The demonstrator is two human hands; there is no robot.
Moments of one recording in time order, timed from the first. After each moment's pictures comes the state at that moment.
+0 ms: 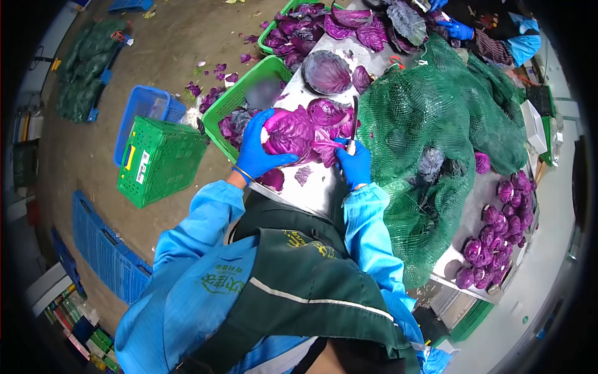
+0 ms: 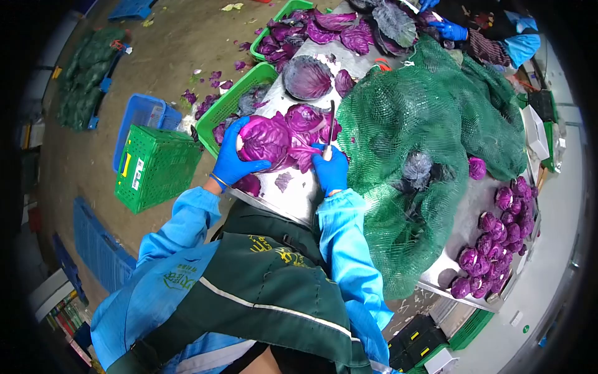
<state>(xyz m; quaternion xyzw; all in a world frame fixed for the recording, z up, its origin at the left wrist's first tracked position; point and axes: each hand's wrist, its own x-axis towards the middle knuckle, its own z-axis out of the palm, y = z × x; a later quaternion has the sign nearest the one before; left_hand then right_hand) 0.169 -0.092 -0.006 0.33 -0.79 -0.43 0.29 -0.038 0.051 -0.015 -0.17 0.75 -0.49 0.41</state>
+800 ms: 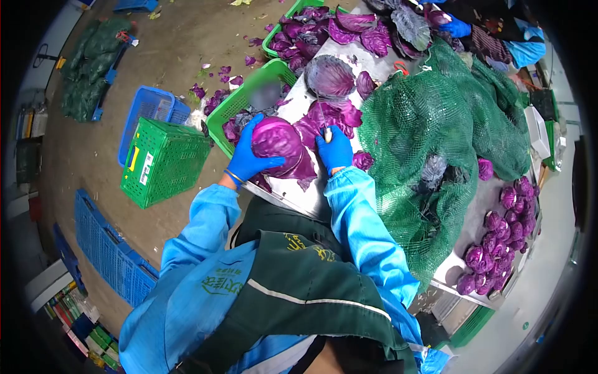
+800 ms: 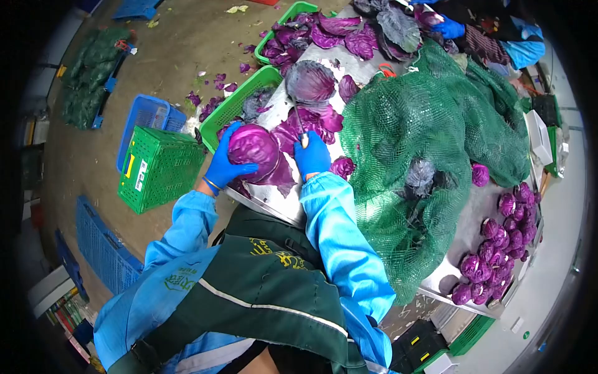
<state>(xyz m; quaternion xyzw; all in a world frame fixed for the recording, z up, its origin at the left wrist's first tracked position) 0.188 -0.106 -0.006 0.35 -0.71 -0.55 0.26 -0.021 -0.007 -0.035 -0.33 0.86 -0.28 0.26</state>
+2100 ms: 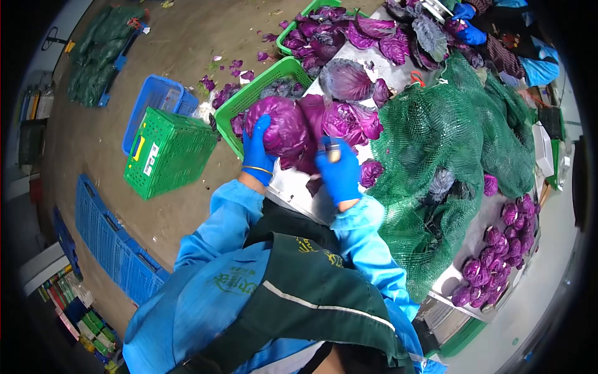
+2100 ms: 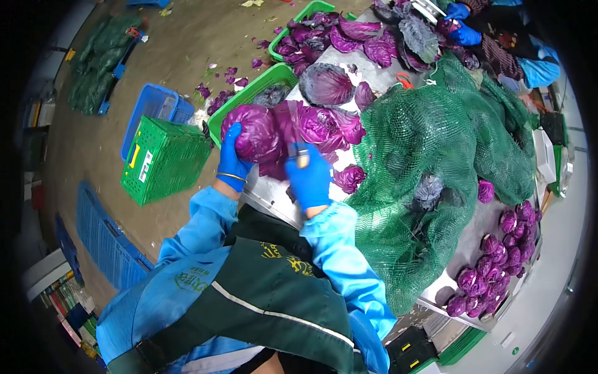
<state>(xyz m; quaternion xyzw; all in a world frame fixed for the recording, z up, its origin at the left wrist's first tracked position) 0.164 -0.104 -0.016 0.41 -0.13 -0.78 0.46 0.019 0.002 0.031 -0.34 0.77 -0.45 0.29</state>
